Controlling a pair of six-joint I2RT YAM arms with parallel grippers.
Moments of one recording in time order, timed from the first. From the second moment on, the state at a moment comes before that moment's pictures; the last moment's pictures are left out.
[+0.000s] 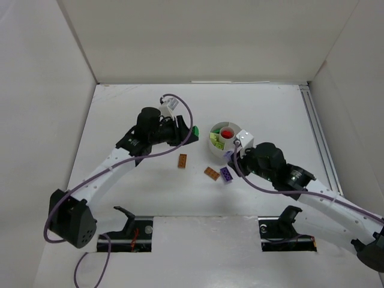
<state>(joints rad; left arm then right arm) -0.51 1.19 0.92 -0.18 0.46 -0.62 0.81 0.85 0.70 -0.32 0.03 -0.02</state>
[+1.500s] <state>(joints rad) -0.62 2.05 1.75 -0.52 0.39 -0.20 0.47 0.87 0.80 -0.46 0.33 0.09</state>
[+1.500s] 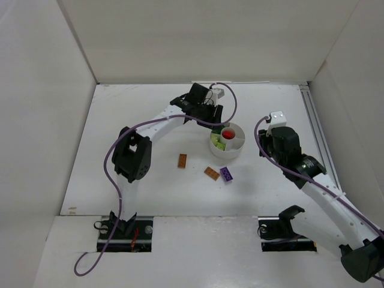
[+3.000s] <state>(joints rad) -0.50 1.68 1.53 -0.41 0.32 -0.29 0.43 1.23 0.91 -0.34 0.03 -0.01</state>
